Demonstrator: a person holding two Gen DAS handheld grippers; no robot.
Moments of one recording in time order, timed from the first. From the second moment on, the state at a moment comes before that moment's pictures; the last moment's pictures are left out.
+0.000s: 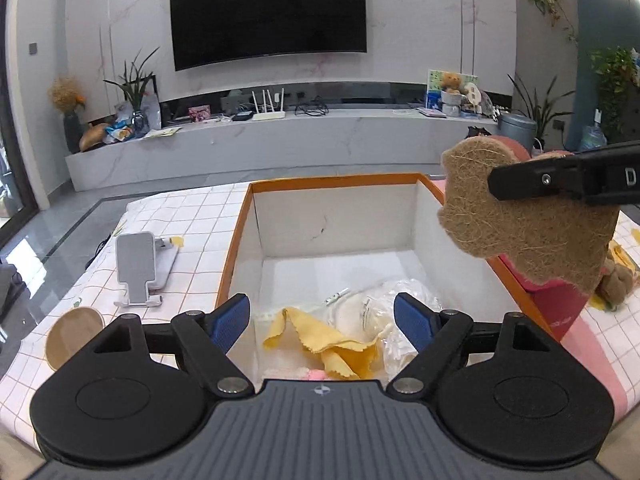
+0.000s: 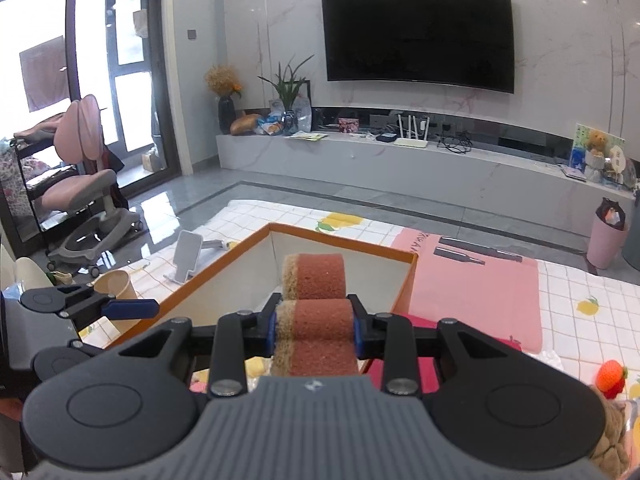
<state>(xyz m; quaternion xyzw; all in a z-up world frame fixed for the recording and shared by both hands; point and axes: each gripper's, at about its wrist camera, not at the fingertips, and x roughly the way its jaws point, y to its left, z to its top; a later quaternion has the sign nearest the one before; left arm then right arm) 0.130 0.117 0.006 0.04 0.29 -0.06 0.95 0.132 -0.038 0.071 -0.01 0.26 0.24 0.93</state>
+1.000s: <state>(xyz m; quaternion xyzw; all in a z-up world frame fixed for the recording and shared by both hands) 0.133 0.138 -0.011 0.02 0.29 -0.06 0.96 0.322 0.092 -0.021 -0.01 0.46 0.35 0.81</state>
